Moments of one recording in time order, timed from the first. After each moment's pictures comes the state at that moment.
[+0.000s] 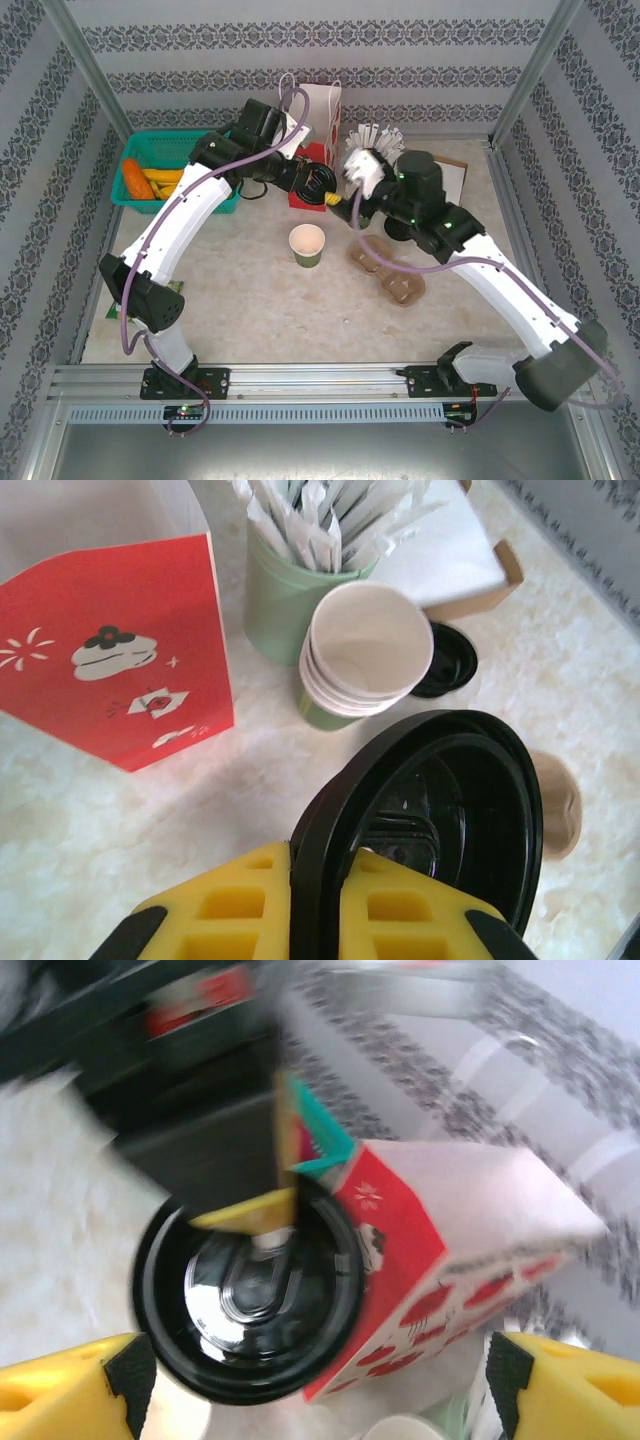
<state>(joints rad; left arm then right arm) -0.49 1.75 1.97 -1.03 0.25 -0.04 0.54 1.22 1.20 -0.25 -0.22 -0.30</state>
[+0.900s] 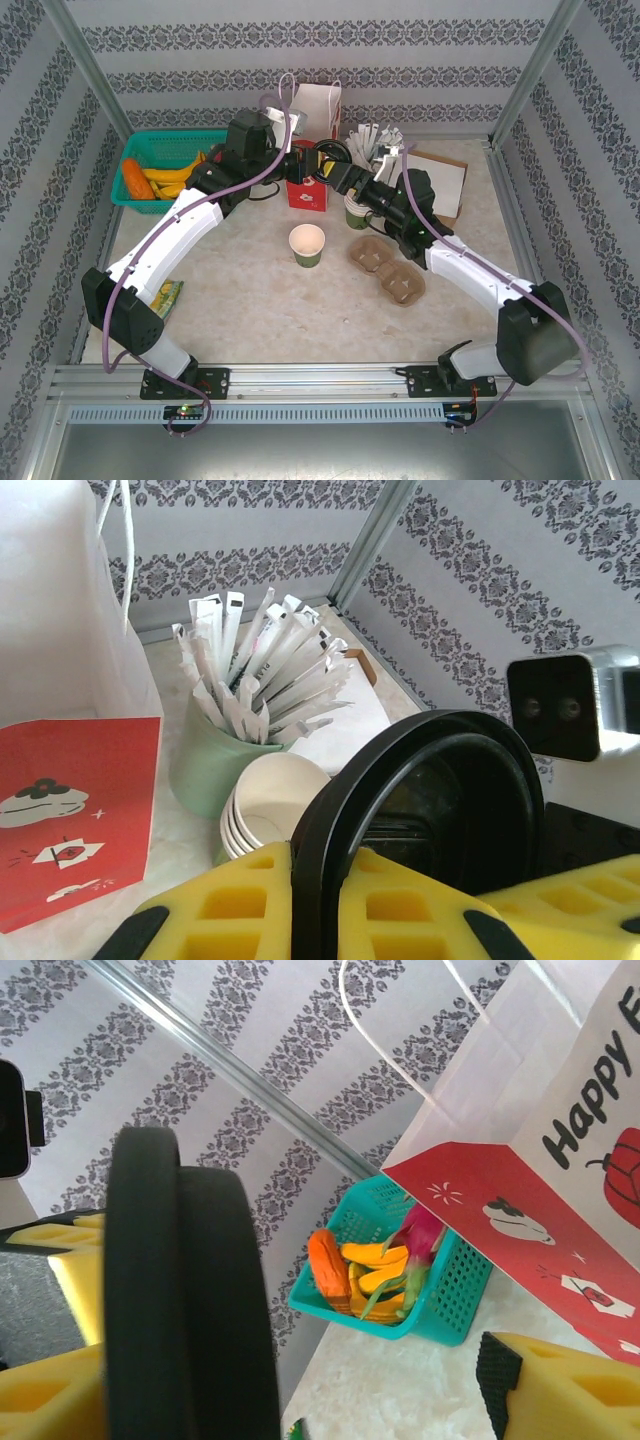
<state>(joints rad) -0.49 1.59 1.62 -0.44 0.33 -0.30 0.46 1.39 0.91 0.50 -0.40 0.90</state>
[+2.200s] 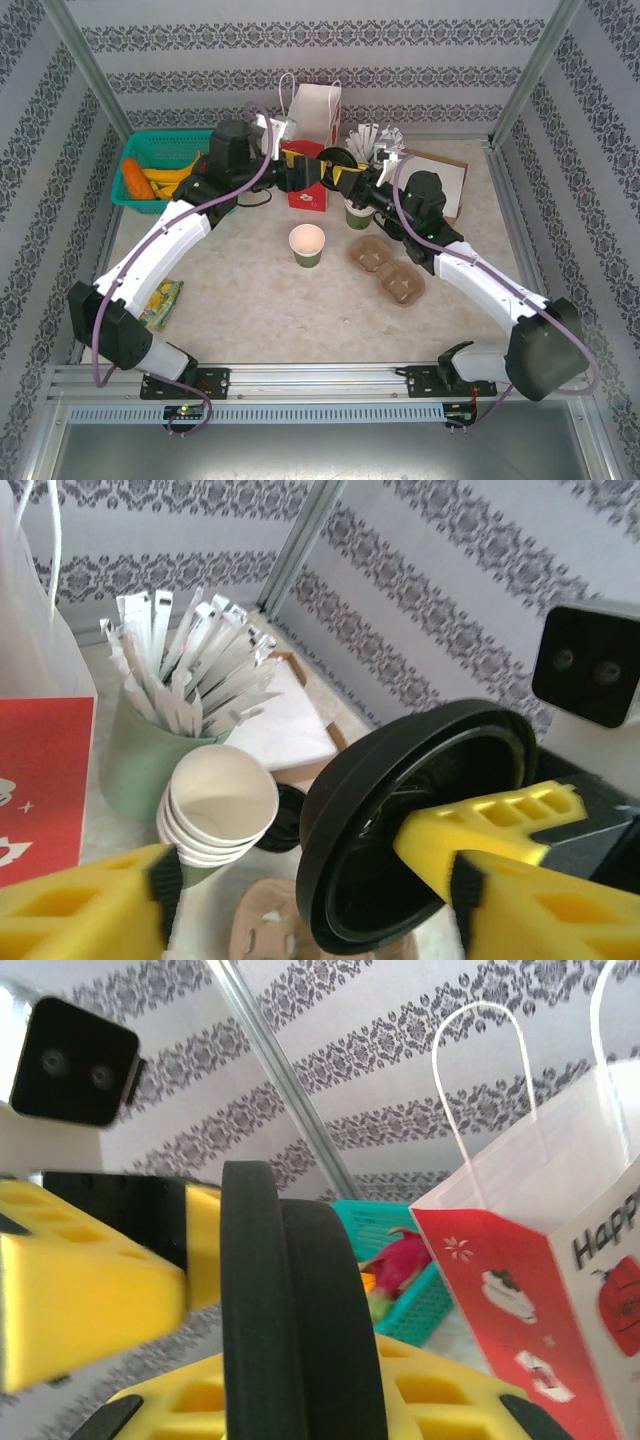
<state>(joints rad) -0.43 1.47 1.45 -0.30 0.52 -0.35 0.46 1.28 0.91 0.42 -0.43 0.46</state>
